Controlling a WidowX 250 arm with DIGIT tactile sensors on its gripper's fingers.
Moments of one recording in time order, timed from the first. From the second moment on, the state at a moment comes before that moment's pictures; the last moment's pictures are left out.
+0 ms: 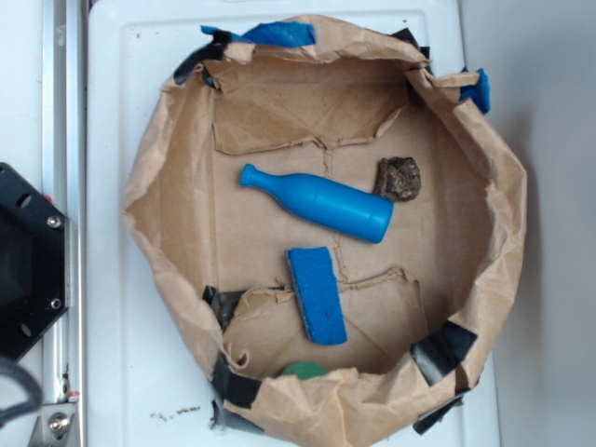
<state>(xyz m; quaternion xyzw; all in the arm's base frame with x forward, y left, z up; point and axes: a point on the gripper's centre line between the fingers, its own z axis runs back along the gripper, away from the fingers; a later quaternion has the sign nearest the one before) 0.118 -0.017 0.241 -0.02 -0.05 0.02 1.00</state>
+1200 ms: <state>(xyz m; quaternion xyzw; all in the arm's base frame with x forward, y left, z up) 0.224 -0.030 0.205 -0.07 0.03 0.26 0.96</state>
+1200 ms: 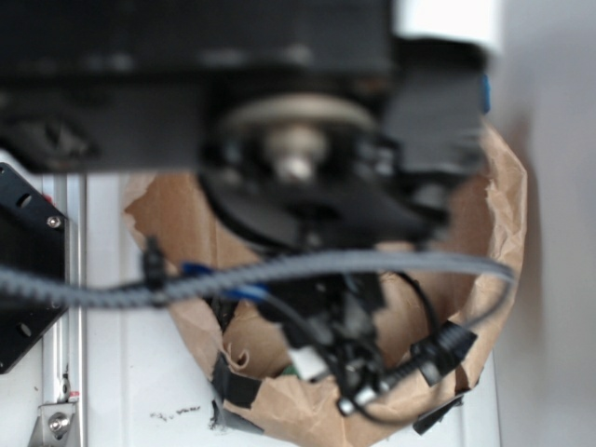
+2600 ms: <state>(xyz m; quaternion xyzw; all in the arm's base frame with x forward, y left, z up) 0.245 0.017 0.174 -0.11 0.01 0.16 0.98</state>
